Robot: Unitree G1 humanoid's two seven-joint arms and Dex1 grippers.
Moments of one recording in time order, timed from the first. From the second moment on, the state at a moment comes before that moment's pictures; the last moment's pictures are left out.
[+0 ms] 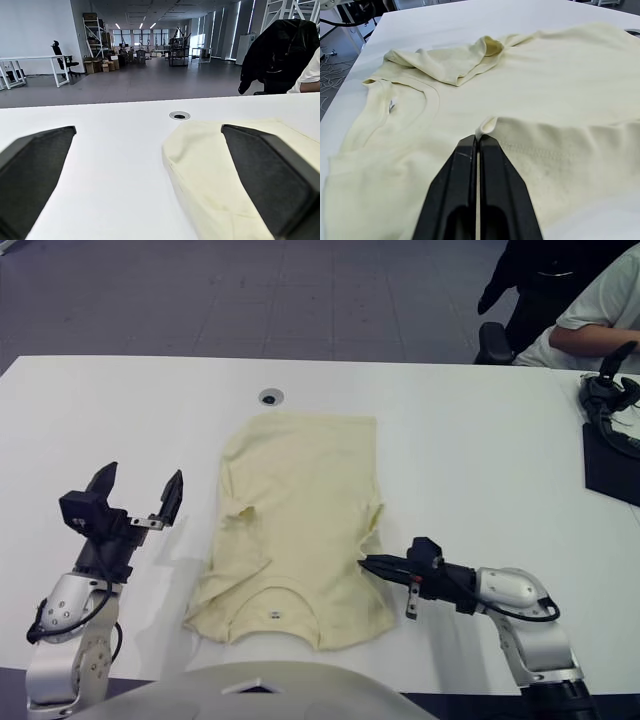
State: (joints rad) left arm 0.40 0.22 0.17 -0.55 -0.30 0.08 -0.26; right arm 0.28 -0.63 0.04 -0.24 0.39 0.05 1.15
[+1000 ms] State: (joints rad) left arm 0.58 0.72 0.23 -0.33 0.41 -0.55 -0.41; right arm 0.28 -0.65 -0.18 -0.09 0.12 -0.56 0.93
